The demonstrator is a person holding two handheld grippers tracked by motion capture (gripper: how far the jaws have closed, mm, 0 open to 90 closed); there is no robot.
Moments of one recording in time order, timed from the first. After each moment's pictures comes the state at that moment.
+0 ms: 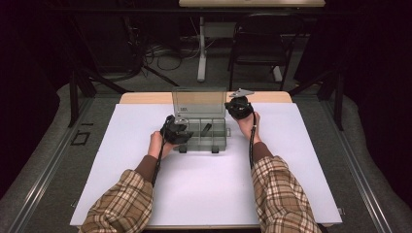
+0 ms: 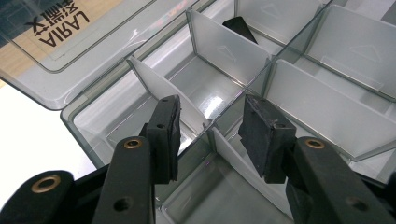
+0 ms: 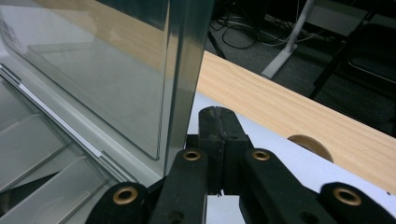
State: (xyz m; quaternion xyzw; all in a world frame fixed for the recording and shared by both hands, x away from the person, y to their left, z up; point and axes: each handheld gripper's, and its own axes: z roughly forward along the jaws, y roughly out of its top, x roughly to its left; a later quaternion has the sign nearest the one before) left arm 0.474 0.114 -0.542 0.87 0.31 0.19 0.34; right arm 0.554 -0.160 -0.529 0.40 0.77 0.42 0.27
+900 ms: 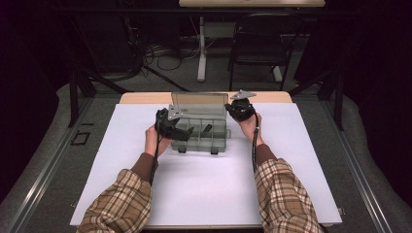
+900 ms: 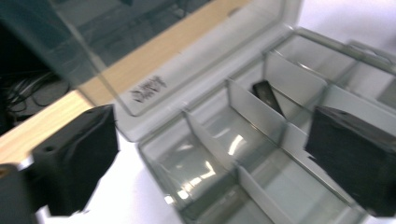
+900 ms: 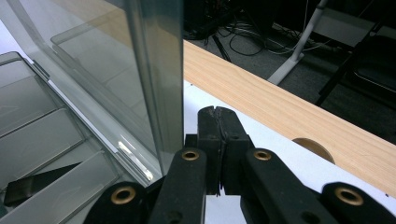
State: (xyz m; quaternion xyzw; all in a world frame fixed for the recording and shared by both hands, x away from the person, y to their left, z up) left arm 0.464 0.126 -0.501 0.82 0.33 0.26 0.39; right arm 0.542 -0.163 -0.525 0.37 0.78 0.43 0.26
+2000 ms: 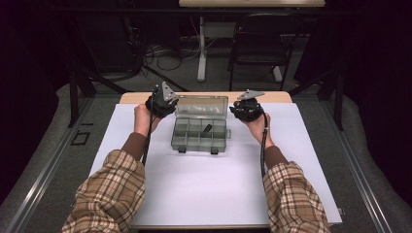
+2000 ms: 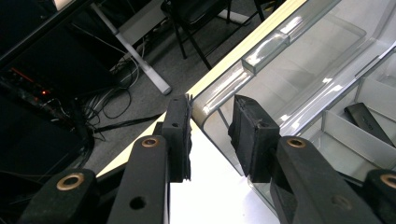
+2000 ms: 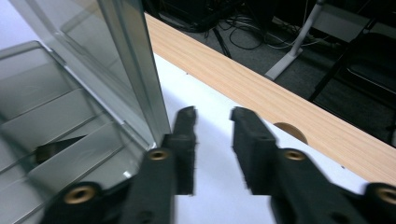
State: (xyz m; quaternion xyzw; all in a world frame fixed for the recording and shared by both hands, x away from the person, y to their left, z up) left arm 0.497 0.140 -0.448 0.83 0.29 0.36 0.32; right arm 0.523 -0.186 -0.503 0.37 0.79 0.42 0.26
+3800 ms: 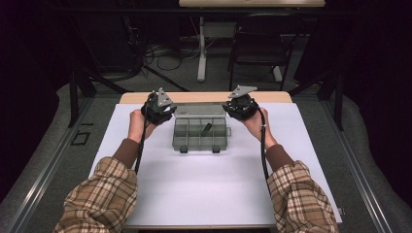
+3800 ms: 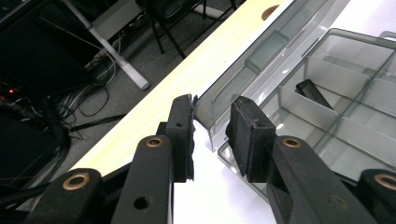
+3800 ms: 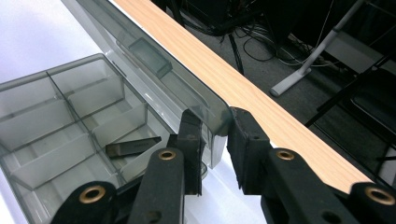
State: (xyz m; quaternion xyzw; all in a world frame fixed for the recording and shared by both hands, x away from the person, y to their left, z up) left arm 0.474 0.152 -0.448 0.85 0.28 0.31 0.33; right arm 0.491 -0.155 -0.454 0.29 0.83 0.39 0.27
